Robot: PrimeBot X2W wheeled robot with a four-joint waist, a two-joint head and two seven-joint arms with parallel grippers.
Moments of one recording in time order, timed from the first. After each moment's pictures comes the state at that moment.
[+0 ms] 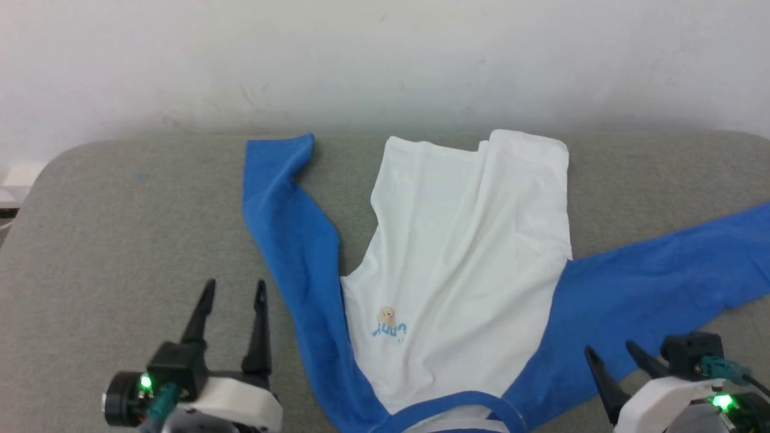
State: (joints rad) left arm -0.02 0.31 -0.29 0.05 -0.33 0.20 -0.26; right arm 0.11 -0.15 0.01 0.02 0.22 0.13 0.23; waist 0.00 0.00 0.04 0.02
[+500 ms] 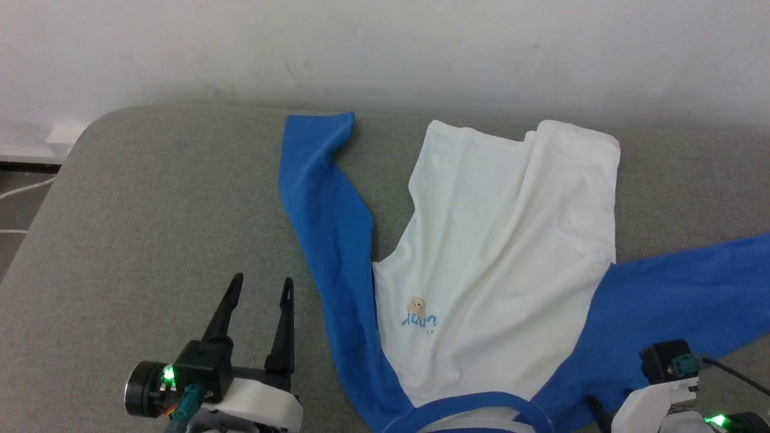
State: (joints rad) left arm 0.00 0.24 -0.30 0.02 -0.24 0.16 -0.26; right arm 0.13 -0.15 0.00 0.06 0.22 0.13 0.59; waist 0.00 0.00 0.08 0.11
